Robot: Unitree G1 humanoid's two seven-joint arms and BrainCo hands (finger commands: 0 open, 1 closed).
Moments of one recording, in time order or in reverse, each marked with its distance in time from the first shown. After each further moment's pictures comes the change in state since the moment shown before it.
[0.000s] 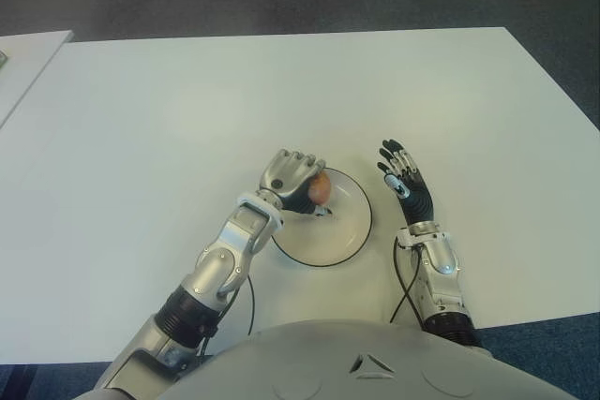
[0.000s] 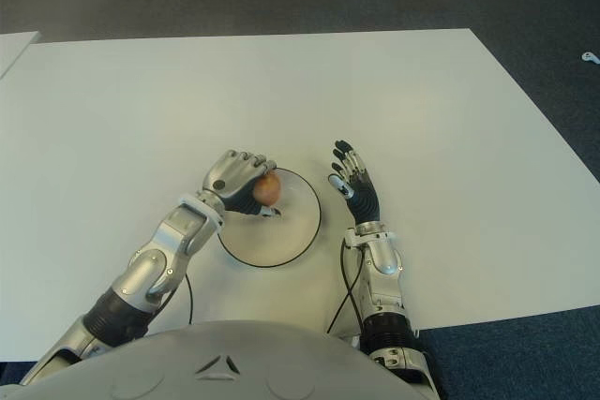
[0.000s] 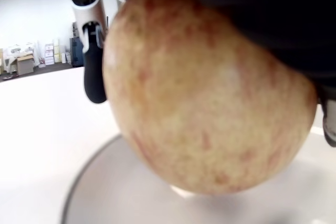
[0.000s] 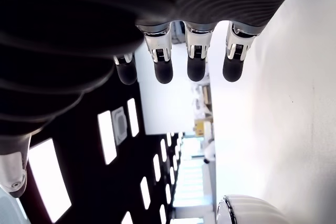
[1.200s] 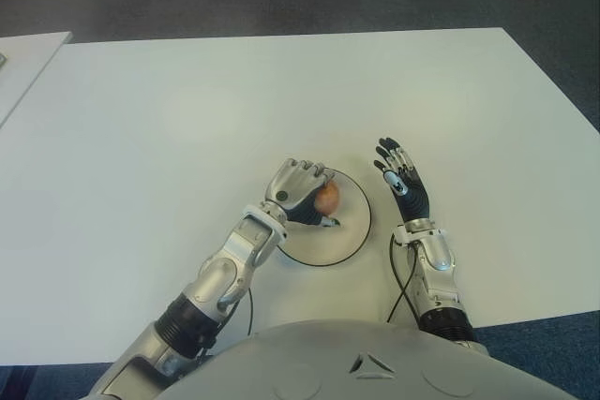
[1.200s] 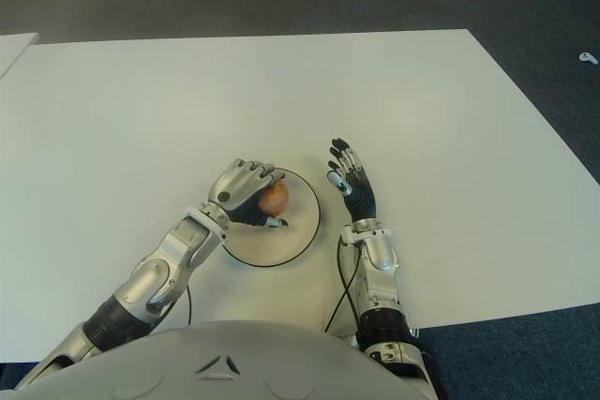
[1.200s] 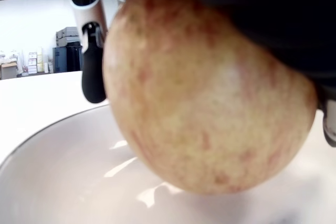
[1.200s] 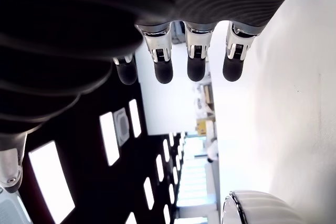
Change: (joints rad) left arm 0.032 0.007 -0.044 0.002 -0.063 0.003 0.120; right arm -0.034 0.014 -0.005 0.040 0.012 -0.003 0.004
